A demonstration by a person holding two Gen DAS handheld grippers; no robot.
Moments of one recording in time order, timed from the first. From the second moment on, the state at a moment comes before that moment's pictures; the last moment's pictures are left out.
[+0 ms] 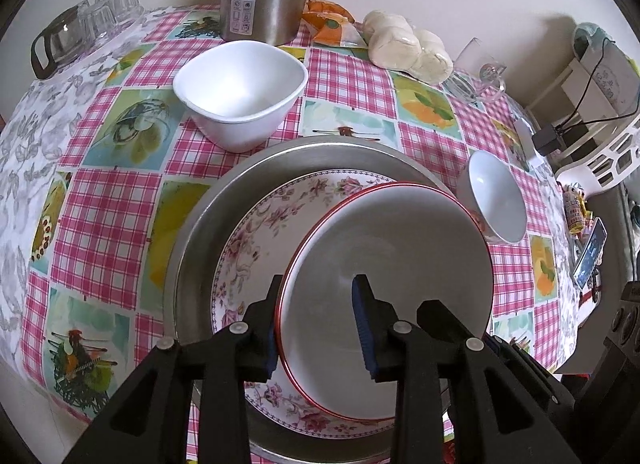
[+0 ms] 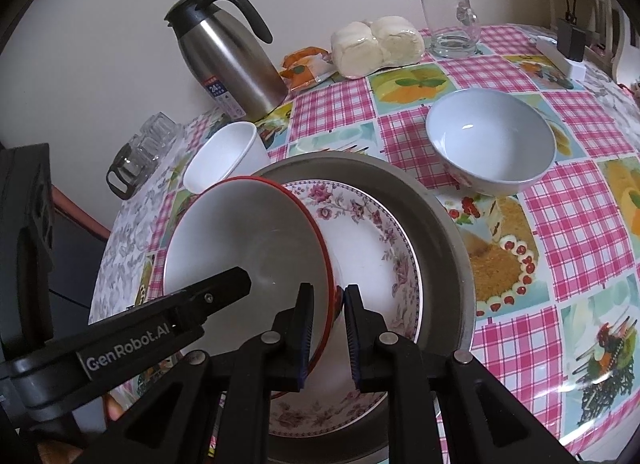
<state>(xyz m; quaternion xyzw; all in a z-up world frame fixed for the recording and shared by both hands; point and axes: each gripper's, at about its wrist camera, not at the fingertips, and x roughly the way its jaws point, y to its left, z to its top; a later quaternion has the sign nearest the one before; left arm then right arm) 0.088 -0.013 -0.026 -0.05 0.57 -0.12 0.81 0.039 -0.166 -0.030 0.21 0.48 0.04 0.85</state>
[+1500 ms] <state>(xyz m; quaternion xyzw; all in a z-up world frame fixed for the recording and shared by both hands) 0.090 0.000 -0.024 -0.12 0.58 -0.12 0.80 0.042 -0.171 -0.031 0.23 0.47 0.03 0.85</state>
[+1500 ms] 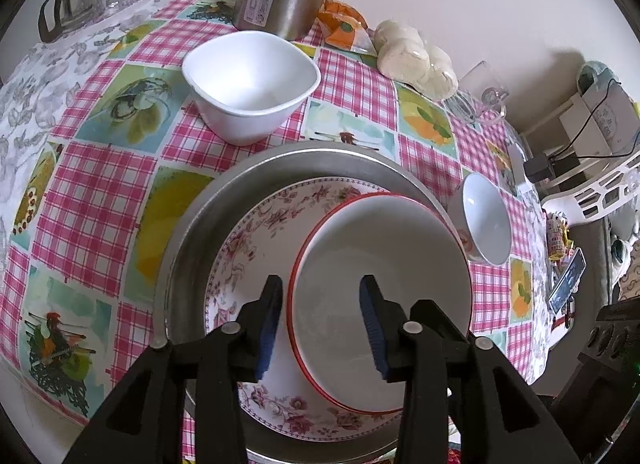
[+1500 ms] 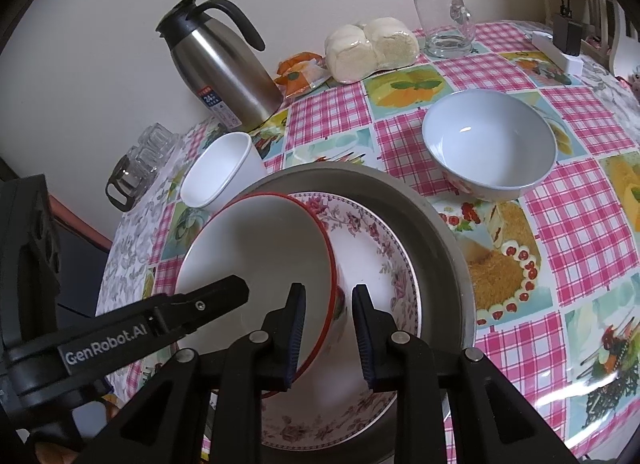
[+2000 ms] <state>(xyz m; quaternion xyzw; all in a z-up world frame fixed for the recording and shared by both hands) 0.089 0.011 -0.004 -0.11 0.53 -0.09 0.83 0.039 -0.173 -0.019 0.21 0.45 0.01 0.87</state>
